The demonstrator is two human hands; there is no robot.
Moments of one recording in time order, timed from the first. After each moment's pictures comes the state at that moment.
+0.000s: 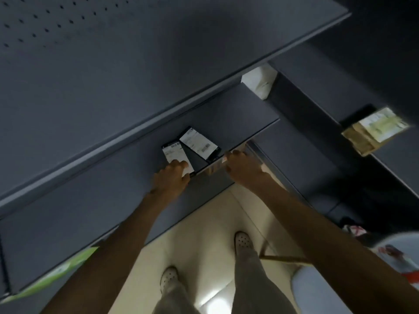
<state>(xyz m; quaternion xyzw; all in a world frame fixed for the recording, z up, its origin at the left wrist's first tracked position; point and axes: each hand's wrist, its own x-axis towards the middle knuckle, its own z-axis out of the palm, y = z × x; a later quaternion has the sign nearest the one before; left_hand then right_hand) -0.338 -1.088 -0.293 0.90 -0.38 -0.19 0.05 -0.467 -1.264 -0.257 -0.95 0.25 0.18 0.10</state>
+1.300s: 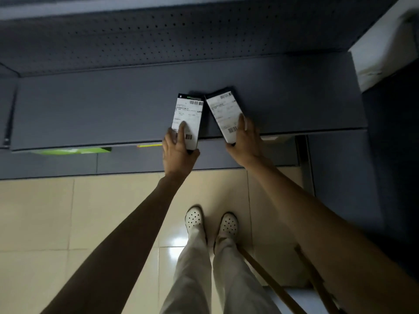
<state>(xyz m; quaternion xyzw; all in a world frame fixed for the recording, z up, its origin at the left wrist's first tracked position) -0.388 -1.089 -0.434 0.96 0.02 -0.10 0.25 -0.393 -1.277 -0.414 -0.95 0.15 0.16 0.21</state>
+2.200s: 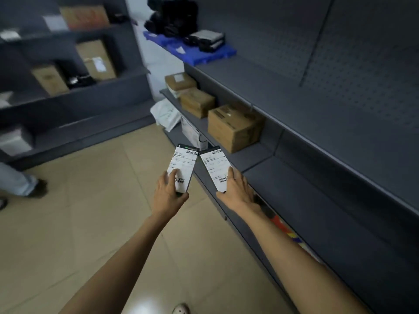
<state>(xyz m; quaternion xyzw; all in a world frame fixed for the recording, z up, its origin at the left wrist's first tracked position) -0.664 -0.608 -0.198 0.86 0.39 0.19 0.26 -0.505 -0.748 -0.152 -0.90 -0.39 0.13 0.14</state>
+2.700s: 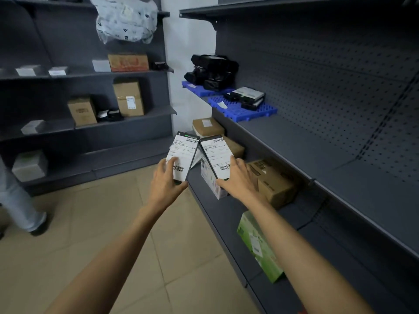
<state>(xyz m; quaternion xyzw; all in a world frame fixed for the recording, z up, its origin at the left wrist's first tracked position) -0.651 -0.326 -0.091 0.84 0.38 0.32 0.20 -0.480 -0.464 -0.033 -0.88 -0.45 0.03 0.17</state>
